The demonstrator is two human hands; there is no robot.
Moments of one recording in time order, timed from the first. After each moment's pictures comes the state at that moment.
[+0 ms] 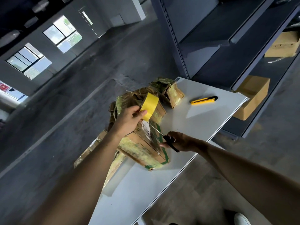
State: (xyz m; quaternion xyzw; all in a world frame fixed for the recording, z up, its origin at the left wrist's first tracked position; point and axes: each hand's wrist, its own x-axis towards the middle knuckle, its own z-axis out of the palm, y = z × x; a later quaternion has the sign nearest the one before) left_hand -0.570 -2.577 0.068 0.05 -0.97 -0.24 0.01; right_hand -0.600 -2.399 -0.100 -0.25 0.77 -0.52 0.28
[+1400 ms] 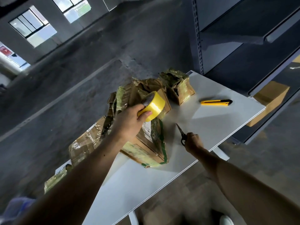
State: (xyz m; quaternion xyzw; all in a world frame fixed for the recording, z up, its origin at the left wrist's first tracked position) left_hand -0.571 -2.587 0.055 0.06 -0.99 -0.11 0.07; right_hand -0.640 -2.418 -0.177 -0.01 0.89 -0.39 0.23
